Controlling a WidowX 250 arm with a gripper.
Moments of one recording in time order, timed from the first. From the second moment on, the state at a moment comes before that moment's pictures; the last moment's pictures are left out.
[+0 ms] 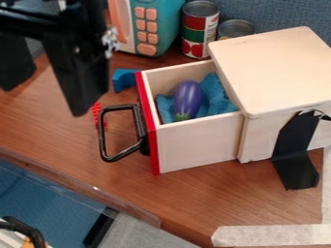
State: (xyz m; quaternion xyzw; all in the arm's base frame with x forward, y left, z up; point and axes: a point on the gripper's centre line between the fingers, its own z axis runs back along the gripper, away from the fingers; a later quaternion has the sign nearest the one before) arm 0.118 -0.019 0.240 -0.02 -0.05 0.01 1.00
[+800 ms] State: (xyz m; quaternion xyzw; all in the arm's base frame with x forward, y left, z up) arm 0.156 -0.016 0.215 -0.01 -0.05 0.01 1.00
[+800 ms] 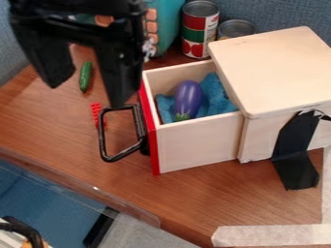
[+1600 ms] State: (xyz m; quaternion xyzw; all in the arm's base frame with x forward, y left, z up) arm 0.234 0.011 0.169 -0.04 -0.03 -0.04 1.00
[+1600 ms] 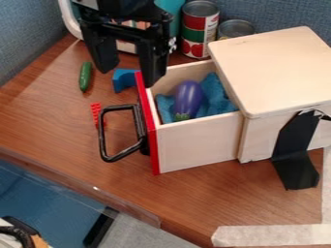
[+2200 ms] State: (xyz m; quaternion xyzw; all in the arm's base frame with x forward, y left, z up) arm 0.275 0.016 0.145 -0.06 -0.10 -0.05 0.99
